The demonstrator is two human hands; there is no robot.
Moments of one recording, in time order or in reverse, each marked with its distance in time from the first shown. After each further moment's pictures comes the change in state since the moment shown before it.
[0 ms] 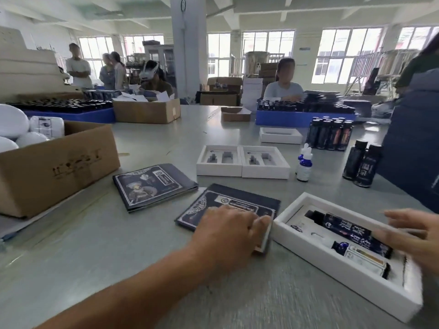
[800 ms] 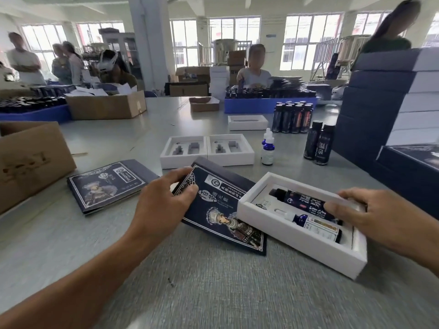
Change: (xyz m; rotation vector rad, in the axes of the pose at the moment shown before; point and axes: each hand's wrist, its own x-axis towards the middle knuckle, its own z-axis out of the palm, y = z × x) left_hand 0.008 -0.030 -0.007 -0.646 0.350 -0.227; right_hand -0.045 -0.076 -0.011 -0.159 -0.089 -0.022
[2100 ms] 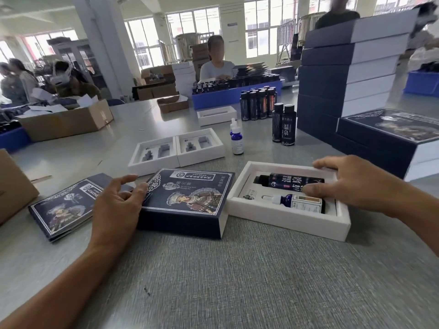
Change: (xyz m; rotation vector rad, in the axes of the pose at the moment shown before) left_hand 0.022 -0.026 -0.005 -0.015 0.120 -0.014; right_hand 0.002 0.024 -0.010 0.114 0.029 0.035
